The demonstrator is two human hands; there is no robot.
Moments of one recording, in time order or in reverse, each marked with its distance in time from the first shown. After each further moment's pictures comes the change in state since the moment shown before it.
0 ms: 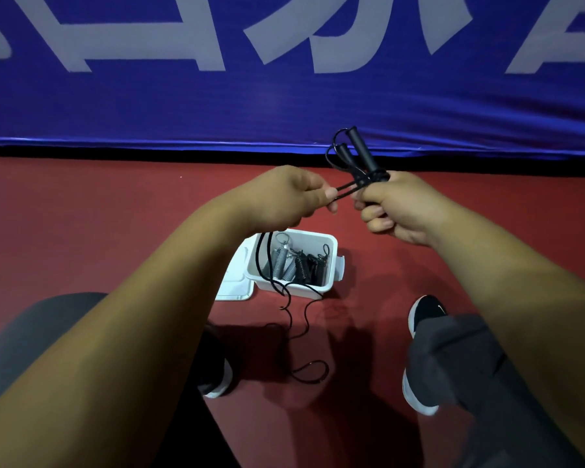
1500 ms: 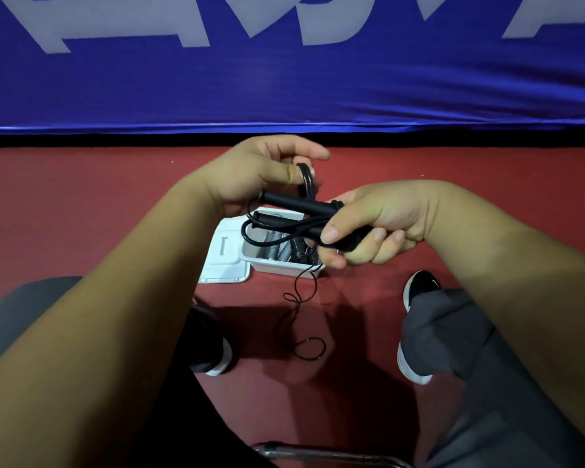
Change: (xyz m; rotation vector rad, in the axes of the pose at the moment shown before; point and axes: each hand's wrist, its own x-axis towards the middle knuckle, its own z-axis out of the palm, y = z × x) left_hand 0.003 -0.020 0.000 -0.677 -0.163 0.076; right_hand -0.049 -0.006 0.007 -0.188 -0.899 0.451
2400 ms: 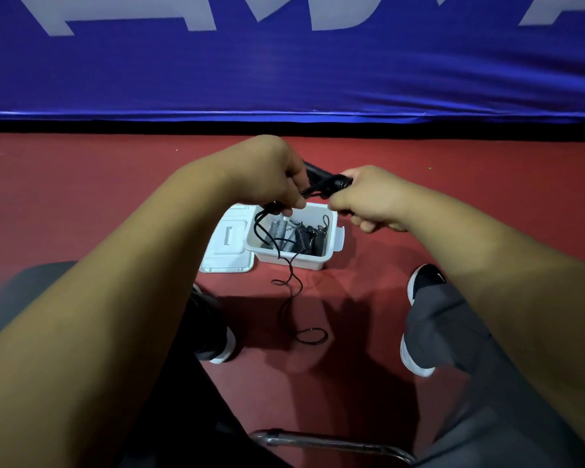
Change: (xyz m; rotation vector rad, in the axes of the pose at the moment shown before) left_hand -0.013 0.018 0.013 0.894 0.136 -0.315; right_hand 0.055 0.019 -0.029 -0.319 0.962 -0.110
